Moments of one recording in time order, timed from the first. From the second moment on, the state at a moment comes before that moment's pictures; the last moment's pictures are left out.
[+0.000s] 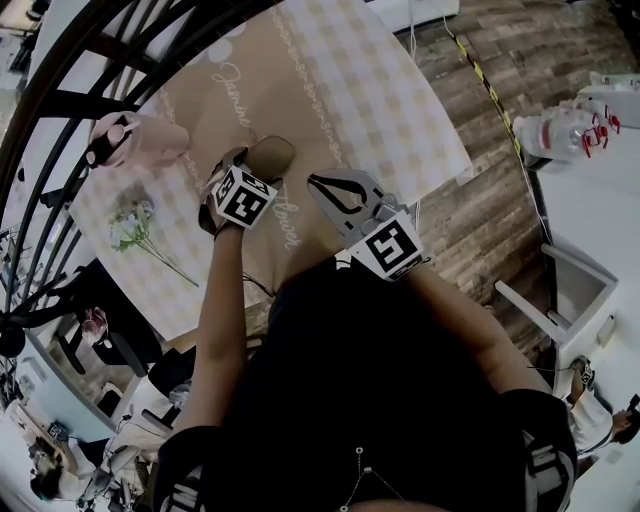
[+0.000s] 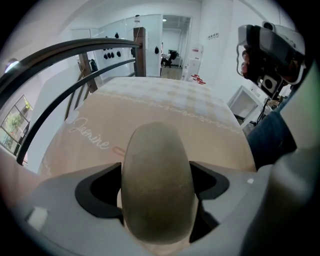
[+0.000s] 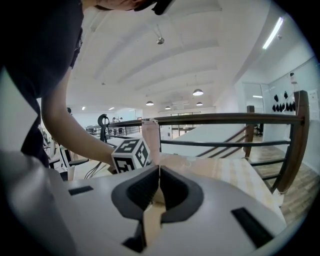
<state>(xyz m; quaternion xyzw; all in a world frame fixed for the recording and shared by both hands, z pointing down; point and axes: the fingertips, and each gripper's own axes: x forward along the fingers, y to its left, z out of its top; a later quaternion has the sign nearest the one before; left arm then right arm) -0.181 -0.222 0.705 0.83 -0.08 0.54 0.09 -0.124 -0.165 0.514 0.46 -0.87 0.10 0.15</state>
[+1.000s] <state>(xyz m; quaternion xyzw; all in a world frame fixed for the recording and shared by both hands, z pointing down) -0.191 -0.231 0.682 0.81 -0.16 0.56 0.07 -0.113 -0.158 0.507 0.43 -0.89 0.09 0.14</state>
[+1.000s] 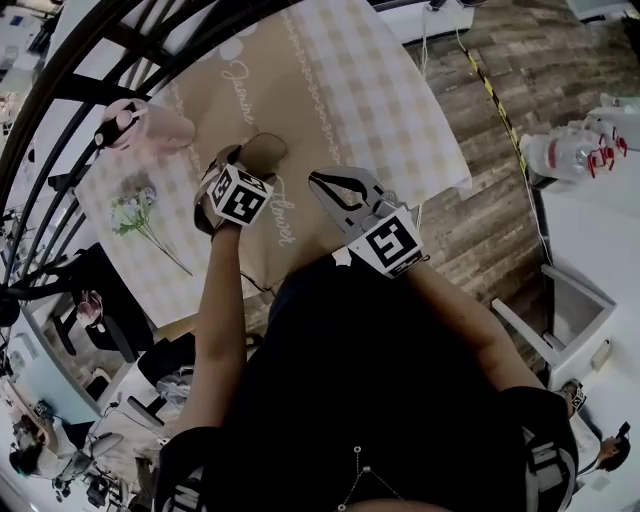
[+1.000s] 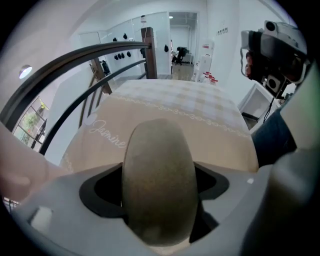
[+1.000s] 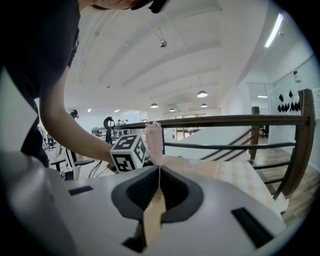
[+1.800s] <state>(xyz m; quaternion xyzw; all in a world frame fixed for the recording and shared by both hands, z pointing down) -0.197 -0.206 0.545 0.82 -0.35 0.45 0.04 -0.078 -0.171 0.472 0.40 -0.91 0.04 0.11</state>
